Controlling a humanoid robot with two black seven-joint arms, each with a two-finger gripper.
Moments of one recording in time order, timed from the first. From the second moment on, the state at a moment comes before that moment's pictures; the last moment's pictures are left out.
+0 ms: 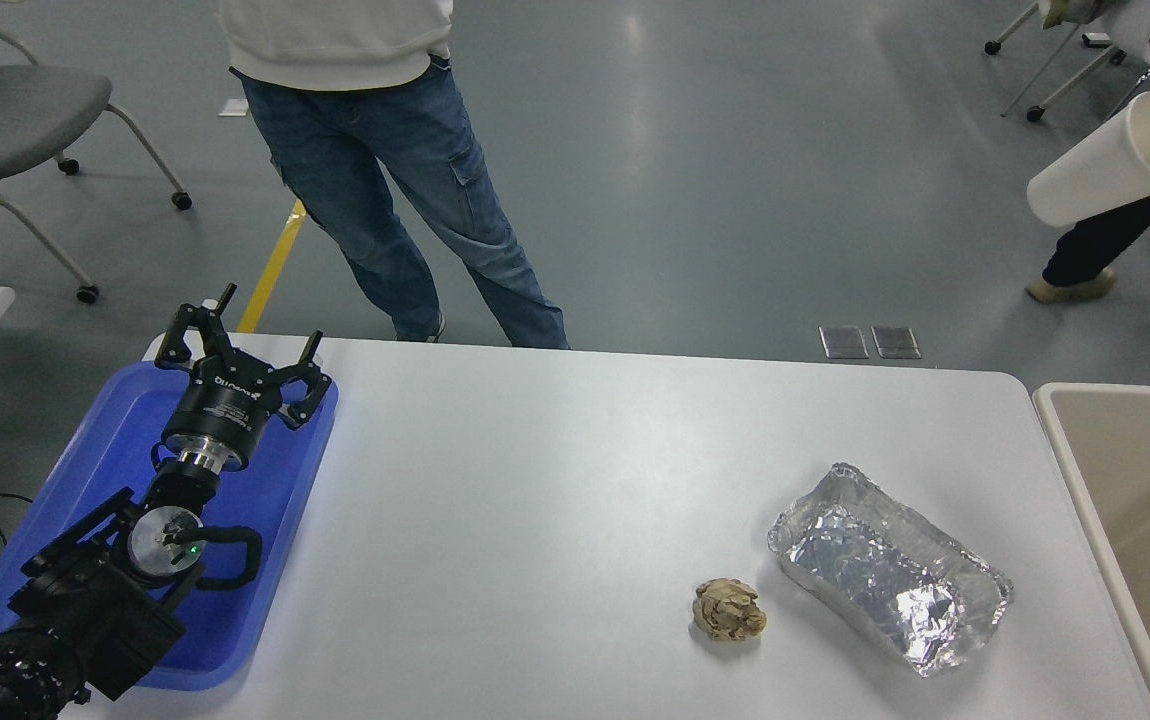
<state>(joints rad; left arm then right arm) -0.59 0.22 -0.90 -0.44 -0.08 -0.64 -0.34 1.86 -0.79 -1.30 0.80 -0.20 0.40 0.30</state>
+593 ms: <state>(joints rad) -0.59 0.22 -0.90 -0.44 -0.08 -0.64 -0.34 1.29 -0.75 -1.19 0.39 -0.07 0.23 0.19</state>
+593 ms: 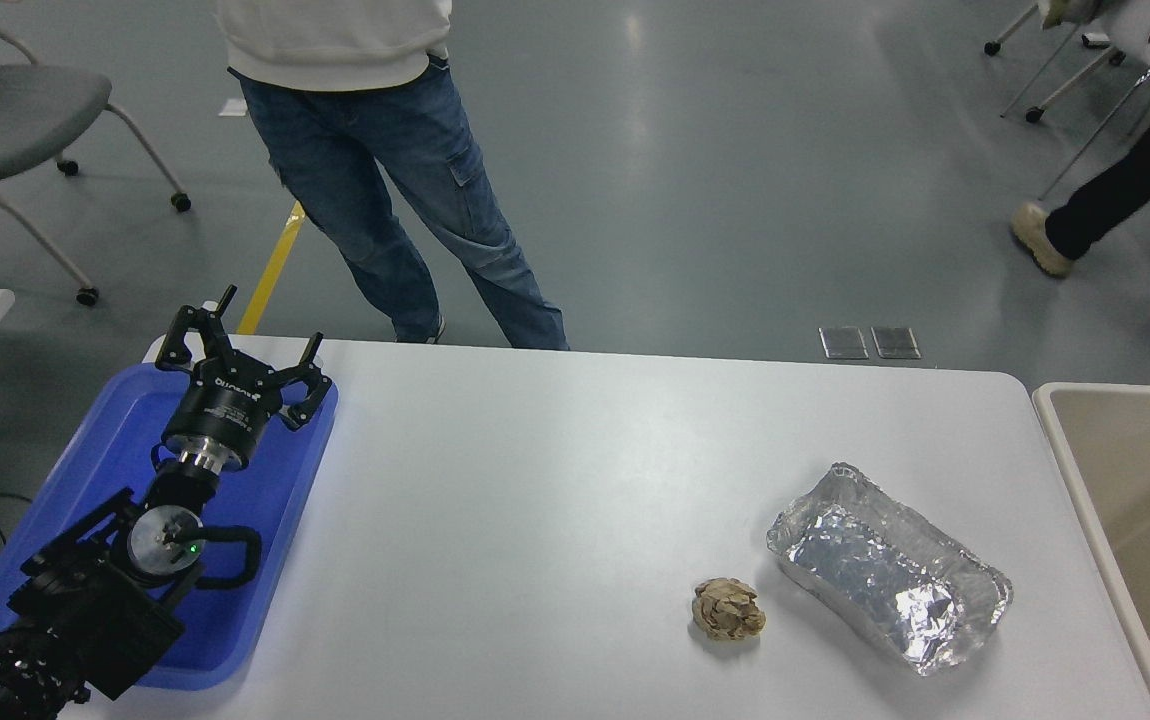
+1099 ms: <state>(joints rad) -0.59 0.22 -0.90 -0.44 -0.08 -0.64 -0.34 0.82 -0.62 -0.91 0.19 -0.06 0.06 0.17</state>
